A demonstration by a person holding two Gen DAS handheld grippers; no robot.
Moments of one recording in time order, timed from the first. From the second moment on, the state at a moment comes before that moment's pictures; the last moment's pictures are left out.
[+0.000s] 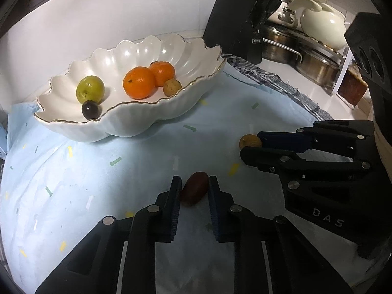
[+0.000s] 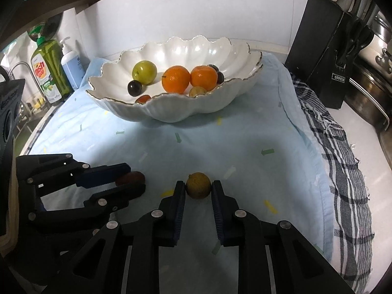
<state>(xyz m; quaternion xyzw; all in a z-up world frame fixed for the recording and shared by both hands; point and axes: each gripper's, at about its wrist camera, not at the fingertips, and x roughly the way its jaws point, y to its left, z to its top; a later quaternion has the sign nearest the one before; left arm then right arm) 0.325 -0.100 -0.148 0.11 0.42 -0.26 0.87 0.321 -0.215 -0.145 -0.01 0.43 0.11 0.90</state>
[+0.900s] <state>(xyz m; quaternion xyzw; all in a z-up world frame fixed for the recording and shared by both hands) 0.333 -0.053 -0.065 0.05 0.32 -0.20 0.92 0.310 -0.191 -0.070 -0.02 0.33 0.13 0.94</state>
